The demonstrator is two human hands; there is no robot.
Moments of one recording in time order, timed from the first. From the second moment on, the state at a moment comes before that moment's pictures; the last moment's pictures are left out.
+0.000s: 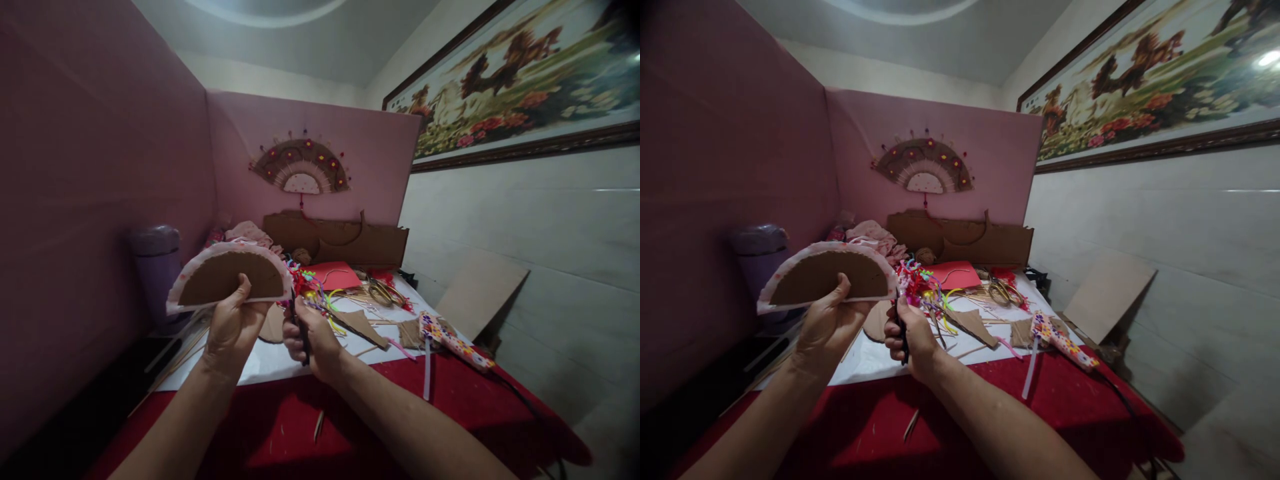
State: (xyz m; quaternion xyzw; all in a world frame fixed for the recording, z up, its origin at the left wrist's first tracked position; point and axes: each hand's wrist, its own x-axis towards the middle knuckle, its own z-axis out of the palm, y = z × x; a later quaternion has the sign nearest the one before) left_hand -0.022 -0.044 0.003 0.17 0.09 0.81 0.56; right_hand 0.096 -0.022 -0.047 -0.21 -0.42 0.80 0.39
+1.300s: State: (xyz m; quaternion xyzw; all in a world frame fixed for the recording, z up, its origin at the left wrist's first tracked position) left_hand -0.024 -0.042 0.002 0.13 0.12 0.80 0.58; right_hand 0.094 -0.026 -0.047 -0.23 -0.47 0.73 0.45
